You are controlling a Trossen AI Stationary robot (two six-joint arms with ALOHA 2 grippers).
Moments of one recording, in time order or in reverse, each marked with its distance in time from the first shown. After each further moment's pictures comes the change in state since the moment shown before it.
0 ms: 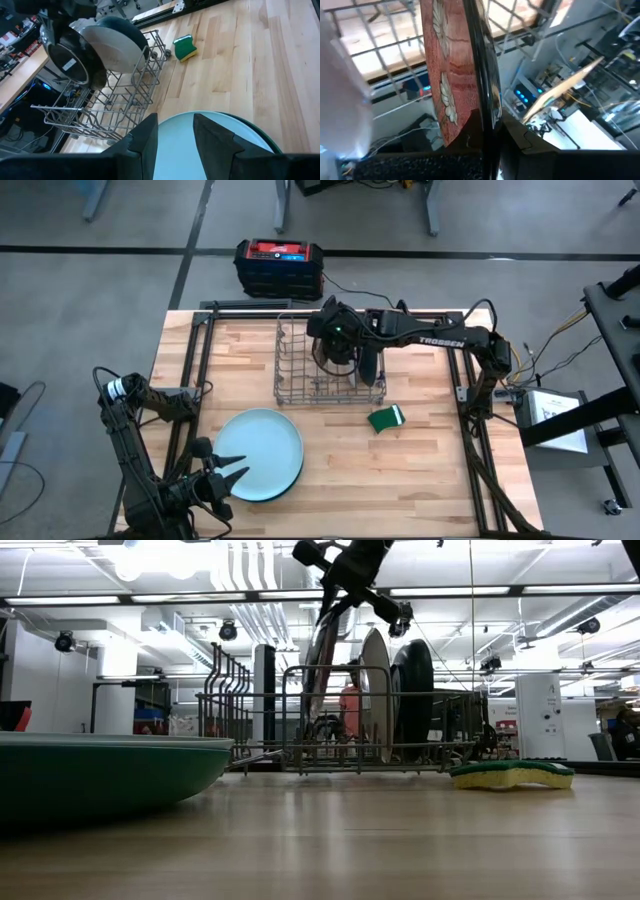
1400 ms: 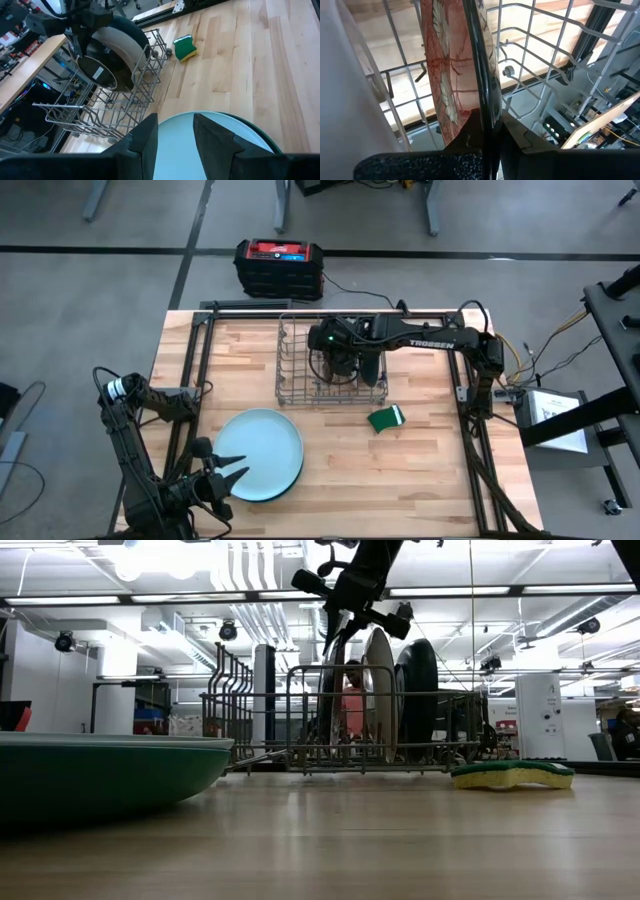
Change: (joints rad) left arm 0.000 0.000 0.000 0.000 0.000 -0.001; right arm -0.003 0.050 -0.022 -0.127 -0.143 0.117
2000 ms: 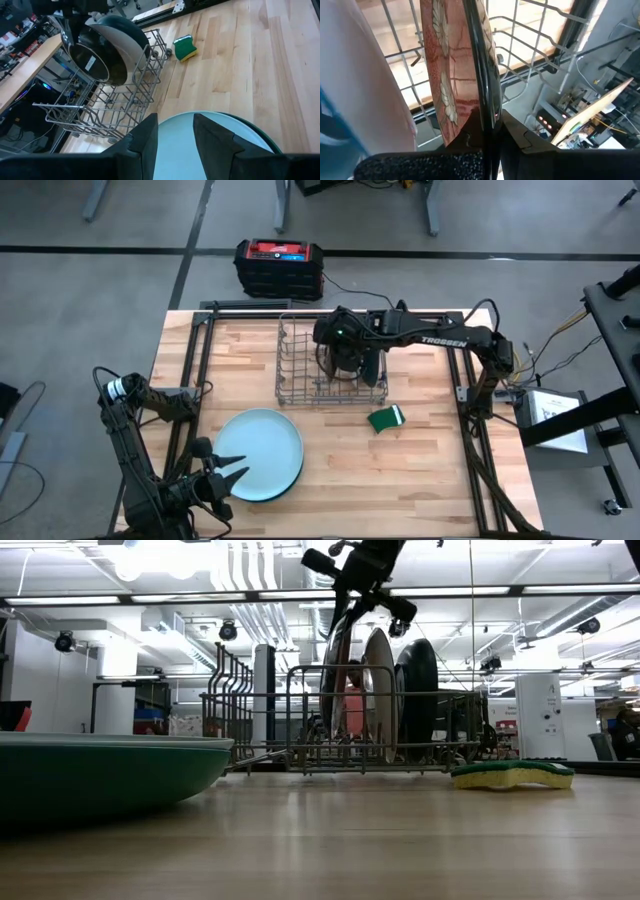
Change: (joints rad) left arm 0.000 0.000 0.000 0.000 0.000 0.000; right arm 0.000 -0.067 0.006 -0.020 0.006 -0.001
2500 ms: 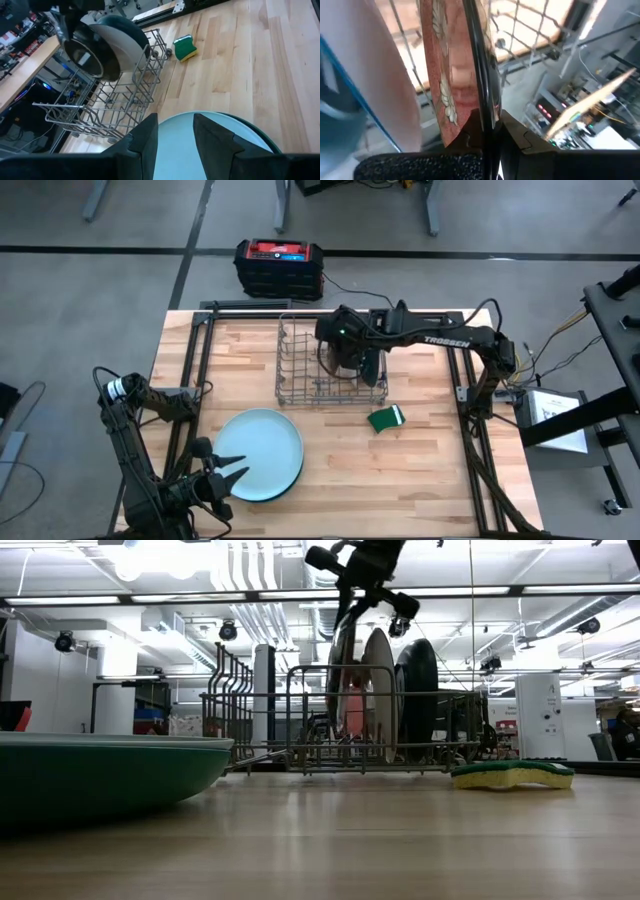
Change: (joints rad) left arm 0.000 0.000 0.000 0.000 0.000 -0.003; right arm -0.003 -0.015 0.009 -0.010 0.086 -0.020
